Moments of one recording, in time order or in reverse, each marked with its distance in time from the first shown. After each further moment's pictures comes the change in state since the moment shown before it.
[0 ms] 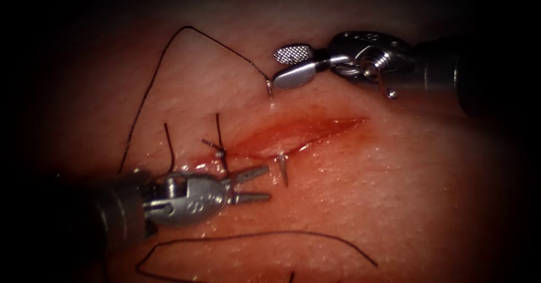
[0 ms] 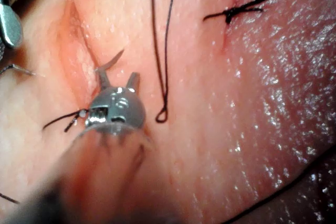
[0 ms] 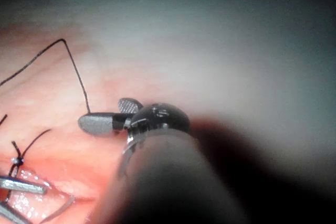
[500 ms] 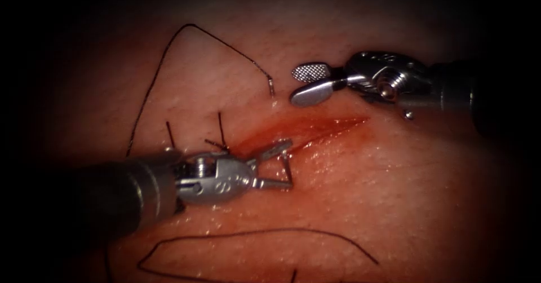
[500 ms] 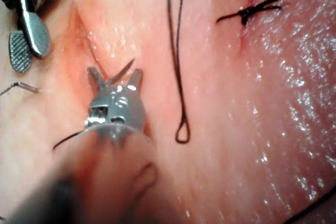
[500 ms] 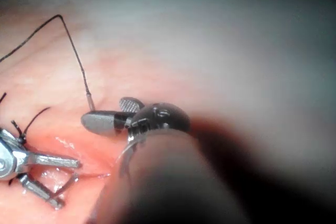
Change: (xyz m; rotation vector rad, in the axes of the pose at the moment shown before) right arm -0.002 0.000 -0.002 -0.003 0.023 -0.021; left arm -0.001 -0.001 0.005 0.019 0.014 0.052
